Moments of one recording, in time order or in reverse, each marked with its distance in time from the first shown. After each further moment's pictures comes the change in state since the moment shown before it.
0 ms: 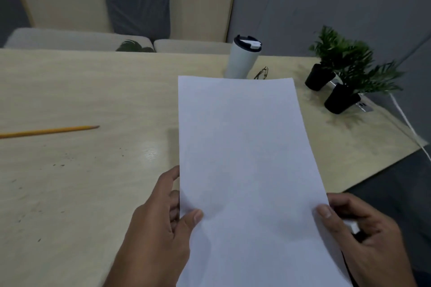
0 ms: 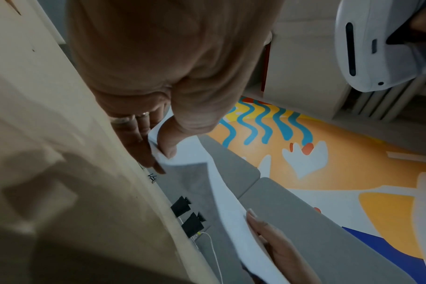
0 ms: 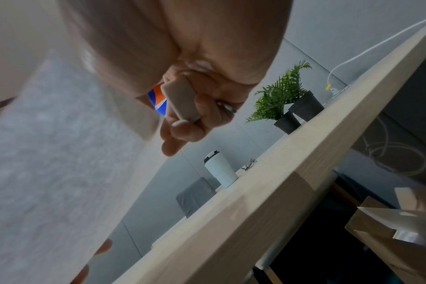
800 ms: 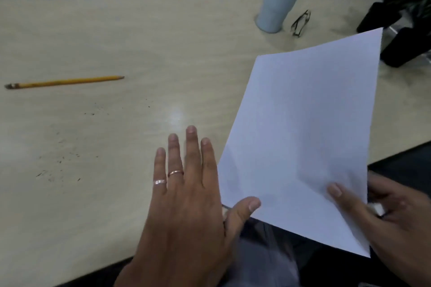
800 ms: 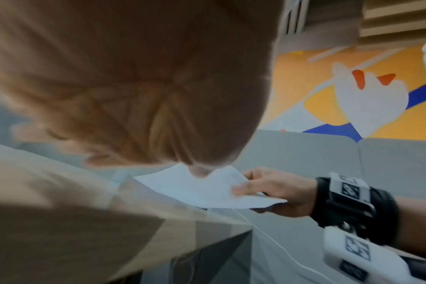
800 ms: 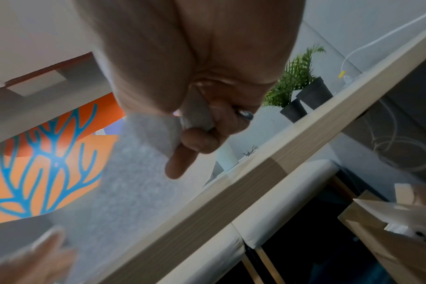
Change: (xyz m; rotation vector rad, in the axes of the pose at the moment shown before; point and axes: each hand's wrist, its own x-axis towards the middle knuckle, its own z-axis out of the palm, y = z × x) left_hand -0.034 -0.023 0.016 1.047 -0.113 0.146; right_hand -0.019 0.017 0.009 -0.159 -0.231 0.102
